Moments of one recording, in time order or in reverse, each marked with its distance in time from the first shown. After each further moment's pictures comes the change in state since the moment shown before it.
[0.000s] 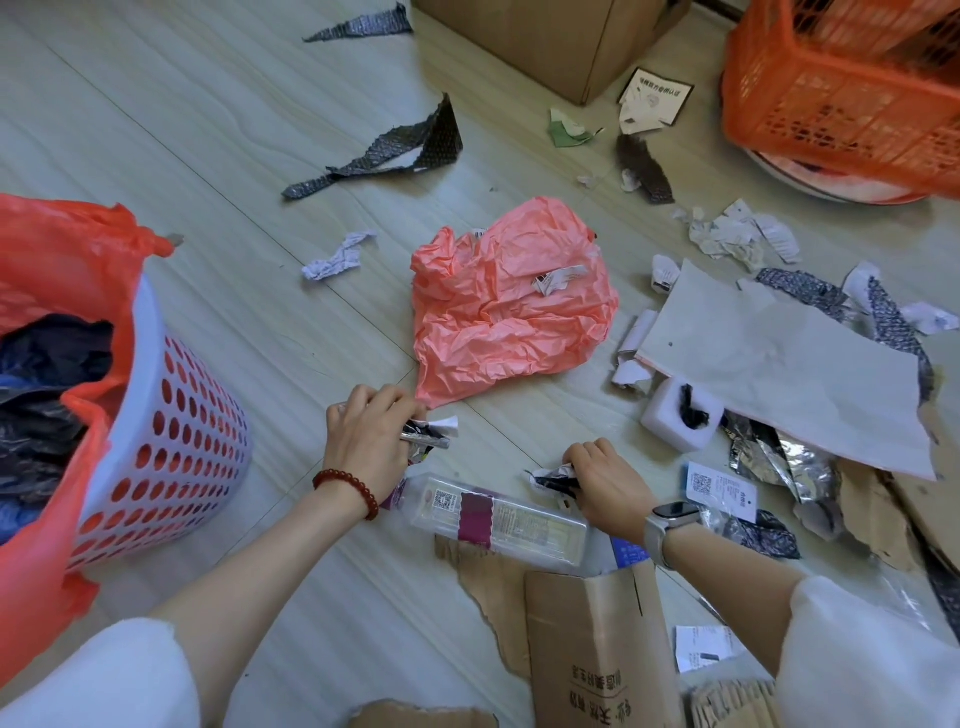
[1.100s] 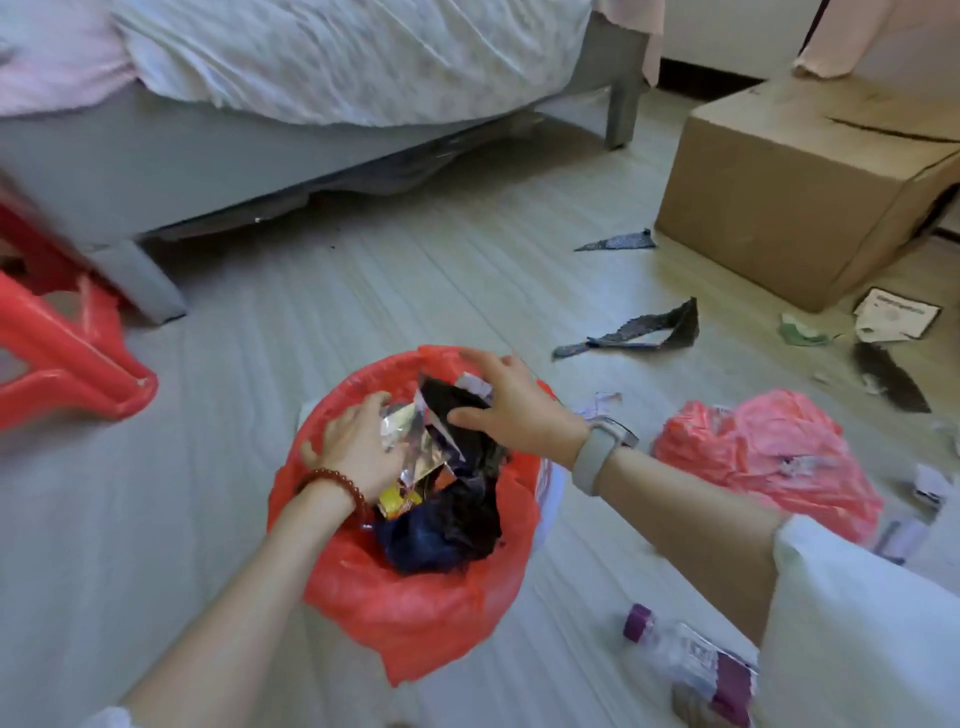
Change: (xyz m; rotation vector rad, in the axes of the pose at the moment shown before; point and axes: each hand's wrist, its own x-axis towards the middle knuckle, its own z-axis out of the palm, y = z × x) left_hand -0.070 -0.141 -0.266 0.018 0.190 -0.596; right_hand 0.082 -0.373 -0.235 0.544 0.147 -0.492
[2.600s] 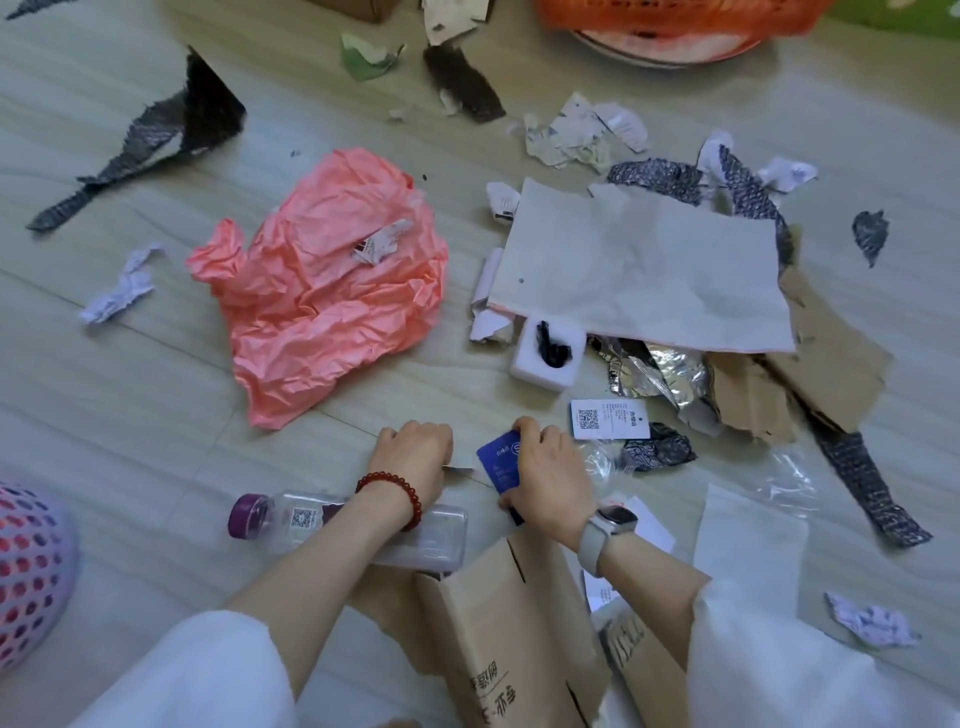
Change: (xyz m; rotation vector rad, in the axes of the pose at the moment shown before) left_hand -0.144 0.268 0.361 0.440 -0.663 0.871; right_hand -0.342 0.346 -0.001 -0.214 0.097 0.976
